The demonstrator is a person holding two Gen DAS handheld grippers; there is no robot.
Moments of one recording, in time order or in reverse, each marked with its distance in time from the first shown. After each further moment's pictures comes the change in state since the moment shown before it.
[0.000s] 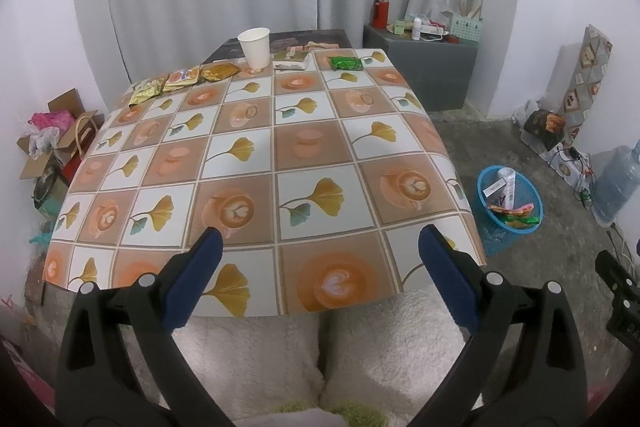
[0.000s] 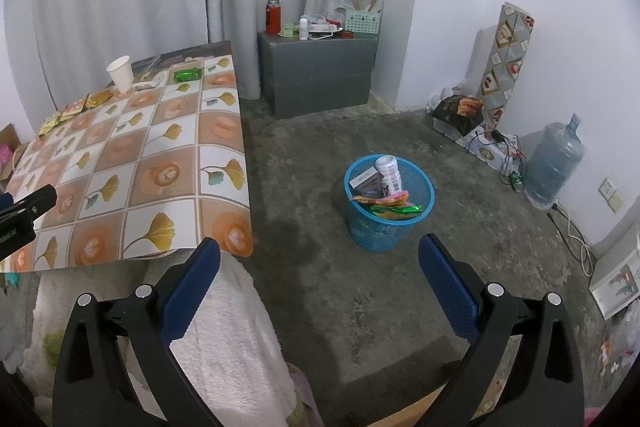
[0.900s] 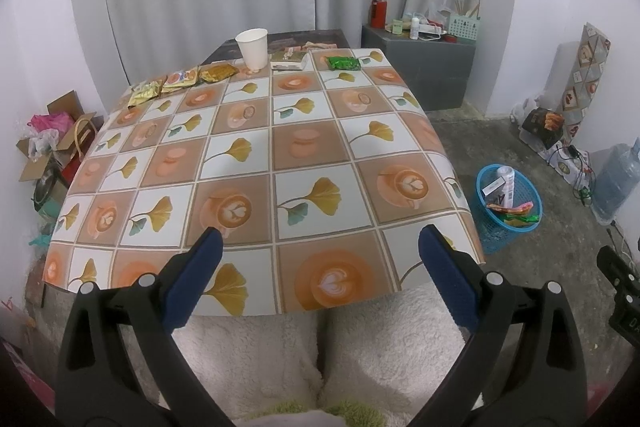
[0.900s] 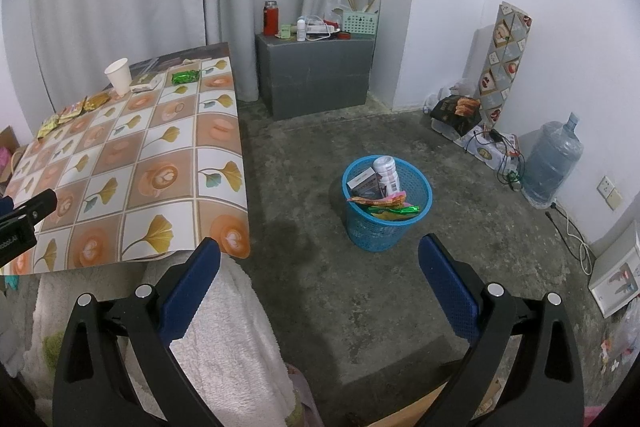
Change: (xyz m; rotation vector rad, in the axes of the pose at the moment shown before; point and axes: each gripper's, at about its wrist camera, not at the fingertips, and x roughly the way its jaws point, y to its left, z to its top) left arm -0.002 -0.001 0.000 0.003 0.000 -0.001; right arm 0.000 -0.002 0.000 0.005 0.001 -0.003
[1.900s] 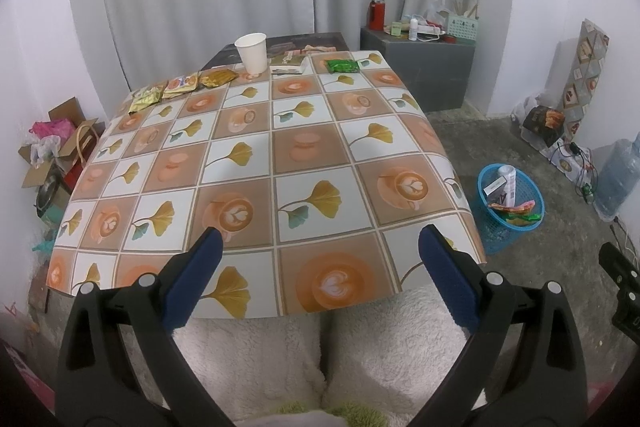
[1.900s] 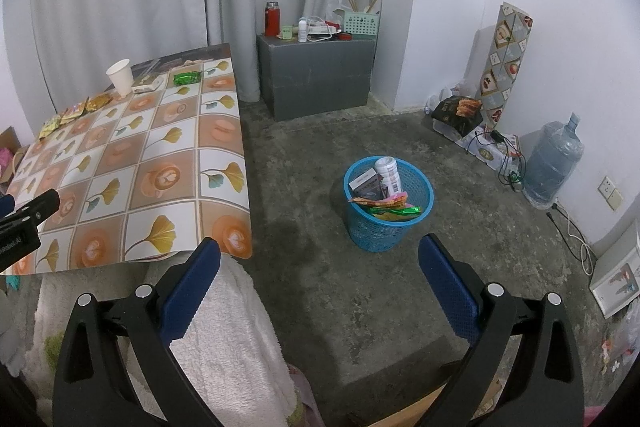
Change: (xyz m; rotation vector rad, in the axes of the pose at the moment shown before) left arm -0.003 -0.002 0.000 0.005 -0.004 0.001; right arm -0.001 0.001 0.000 0.001 -0.002 0.000
